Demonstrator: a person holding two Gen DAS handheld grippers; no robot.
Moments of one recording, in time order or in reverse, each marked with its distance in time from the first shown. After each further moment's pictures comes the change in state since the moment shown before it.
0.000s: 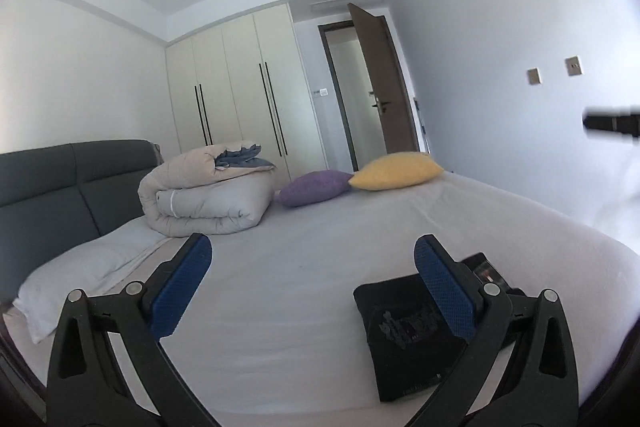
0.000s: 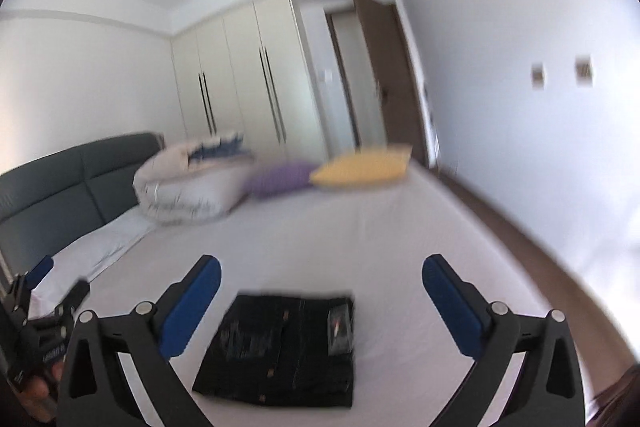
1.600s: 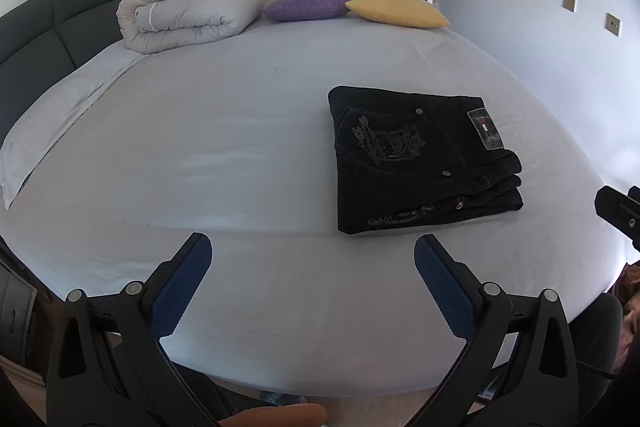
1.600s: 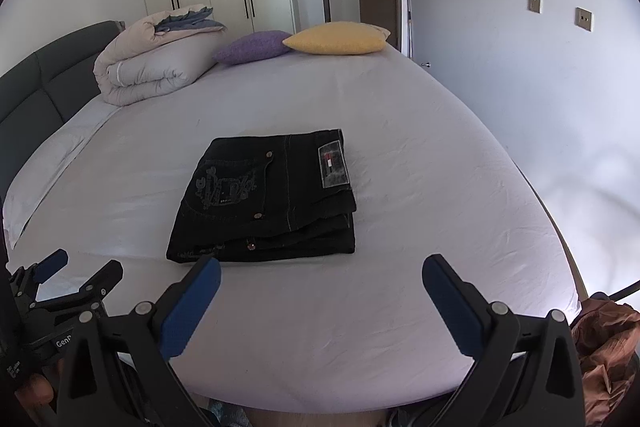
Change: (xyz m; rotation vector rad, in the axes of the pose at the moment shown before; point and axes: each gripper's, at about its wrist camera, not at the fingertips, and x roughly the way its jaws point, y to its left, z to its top) left arm 0.041 -0.020 -0.113 -0.188 0.653 -0.085; right arm 0.024 0.041 -0.110 -0.020 0.565 -0.127
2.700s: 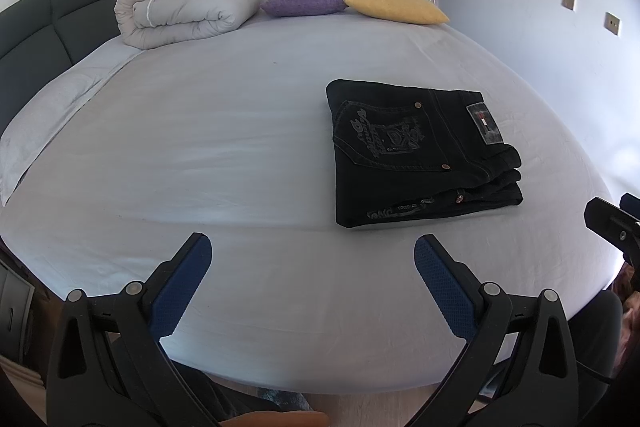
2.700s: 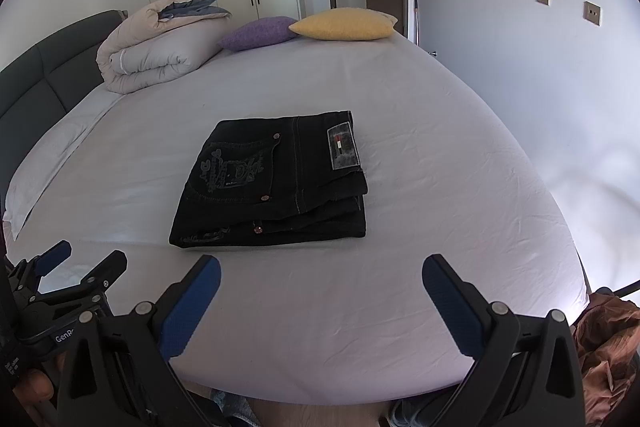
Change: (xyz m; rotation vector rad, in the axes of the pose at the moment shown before) left arm 0.008 -0.001 -0.005 -0.001 0.010 -0.015; right arm 0.009 0.010 -0.010 -0.005 0.038 0.012
